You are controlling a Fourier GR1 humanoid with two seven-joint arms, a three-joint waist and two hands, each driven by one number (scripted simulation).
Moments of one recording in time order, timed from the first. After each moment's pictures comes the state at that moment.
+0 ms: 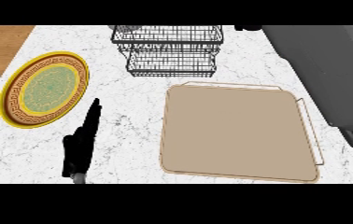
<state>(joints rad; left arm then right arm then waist) 0.05 0.18 -0.19 -1.45 0.03 0.27 0.00 -1.29 -0.37 0.30 -1.11 0.32 0.08 0.64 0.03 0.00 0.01</state>
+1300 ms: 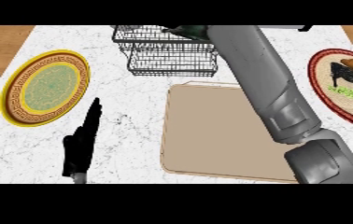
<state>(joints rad) 0.05 0.16 -0.17 -1.45 0.01 0.26 -0.01 -1.34 -0.07 -0.02 -0.55 0.22 -0.19 0.27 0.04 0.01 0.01</state>
